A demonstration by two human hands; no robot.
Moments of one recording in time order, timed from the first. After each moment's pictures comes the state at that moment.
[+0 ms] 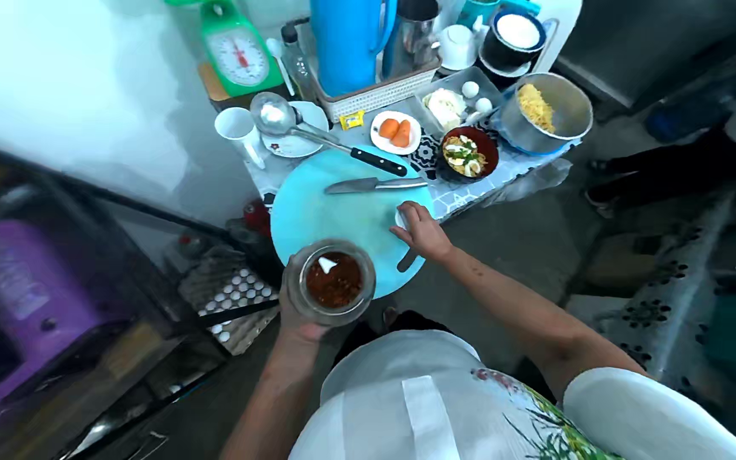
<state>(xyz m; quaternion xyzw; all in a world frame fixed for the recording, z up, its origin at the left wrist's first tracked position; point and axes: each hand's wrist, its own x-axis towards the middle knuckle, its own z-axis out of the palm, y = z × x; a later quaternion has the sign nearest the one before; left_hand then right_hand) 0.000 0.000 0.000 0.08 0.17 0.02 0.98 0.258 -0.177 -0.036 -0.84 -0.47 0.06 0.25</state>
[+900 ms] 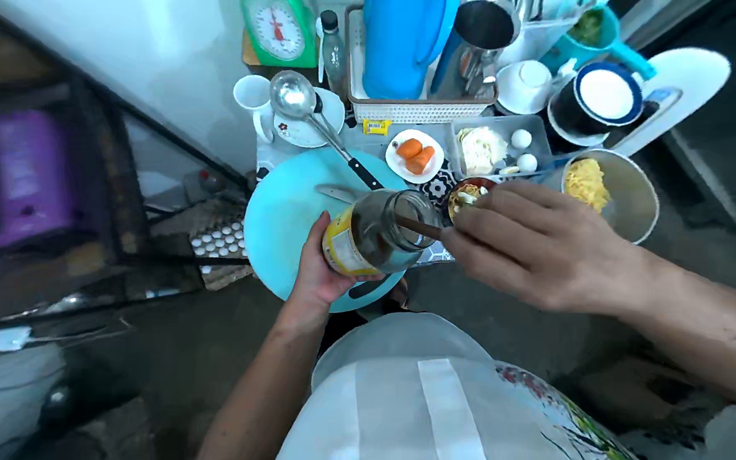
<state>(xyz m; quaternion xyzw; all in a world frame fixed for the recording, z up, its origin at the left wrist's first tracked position) 0.173 -0.083 0.076 0.15 0.35 0.17 0.91 0.404 -0.210 0.226 -0.43 -0.88 -0.12 0.16</state>
